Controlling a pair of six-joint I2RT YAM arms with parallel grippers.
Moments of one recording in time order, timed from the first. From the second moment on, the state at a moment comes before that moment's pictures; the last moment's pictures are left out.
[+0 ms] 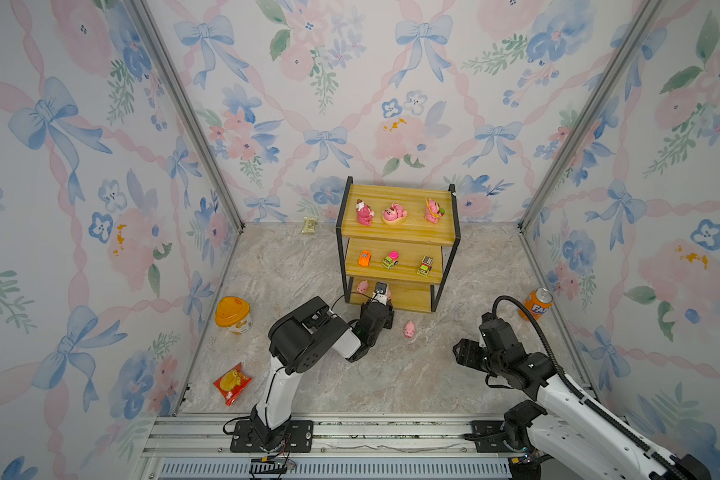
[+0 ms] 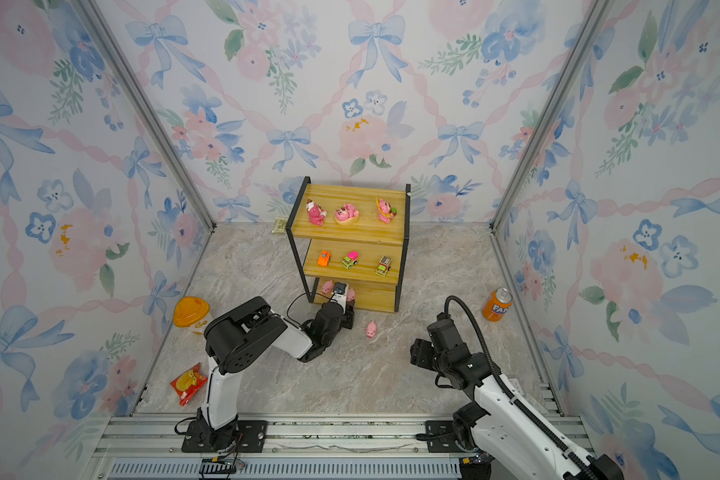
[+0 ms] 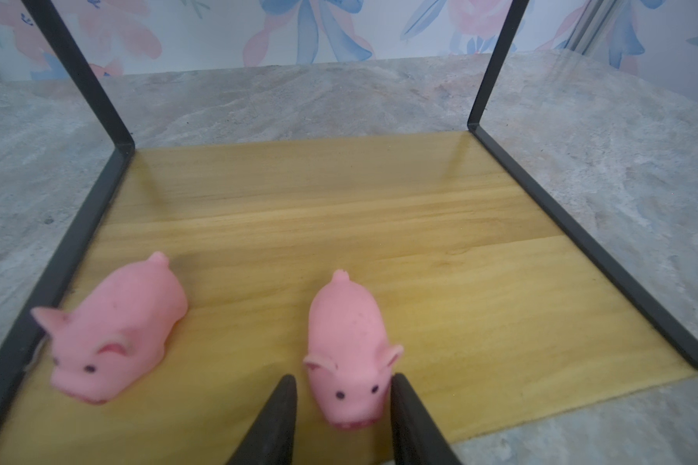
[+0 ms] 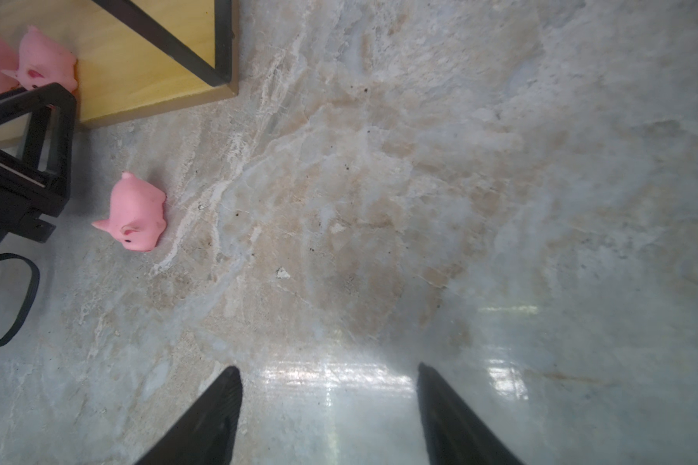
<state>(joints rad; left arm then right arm) -0.81 2.05 0.77 0.87 -0.43 -0.23 0.46 0.78 0.42 -0.60 0.03 0.67</state>
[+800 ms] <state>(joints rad) -0.81 1.96 0.65 0.87 -0.43 -0.24 0.46 0.78 0.42 -0.60 0.01 0.65</state>
